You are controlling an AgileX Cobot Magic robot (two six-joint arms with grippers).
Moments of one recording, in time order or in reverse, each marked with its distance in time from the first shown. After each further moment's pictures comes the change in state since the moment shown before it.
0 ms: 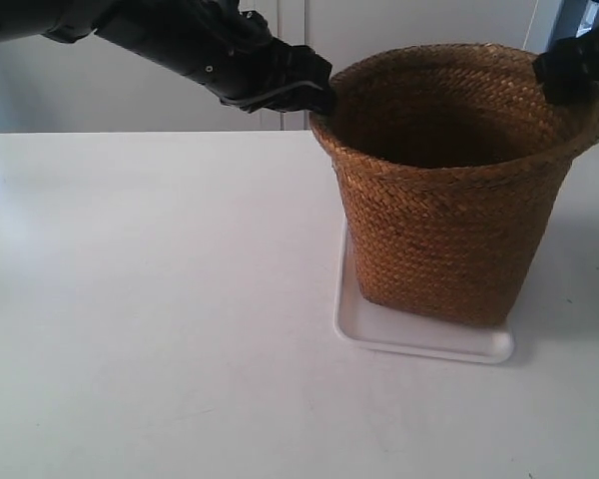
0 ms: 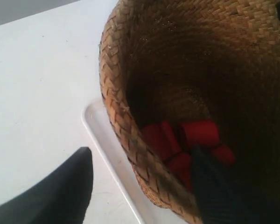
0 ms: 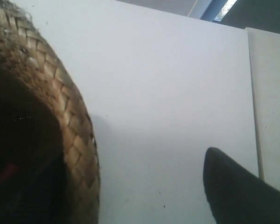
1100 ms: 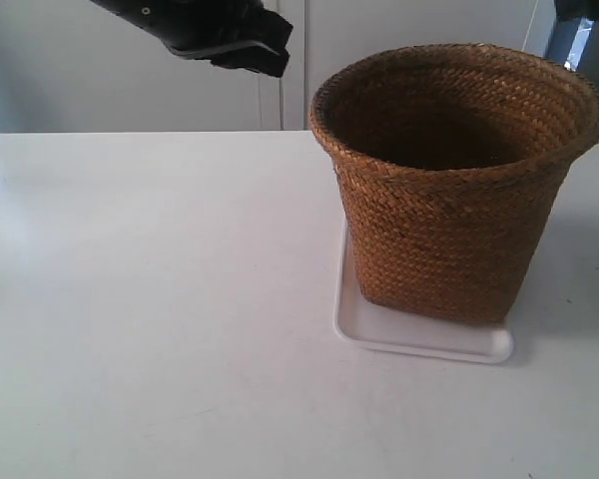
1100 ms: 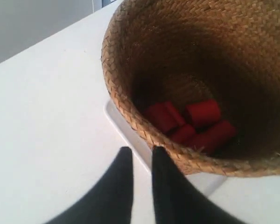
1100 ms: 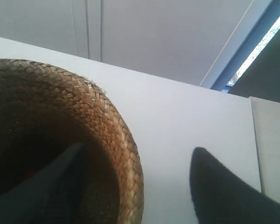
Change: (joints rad) left arm 0.006 -0.170 0.000 0.185 0.135 -0.024; right arm 0.000 -0.184 0.000 0.223 -0.020 -0.170
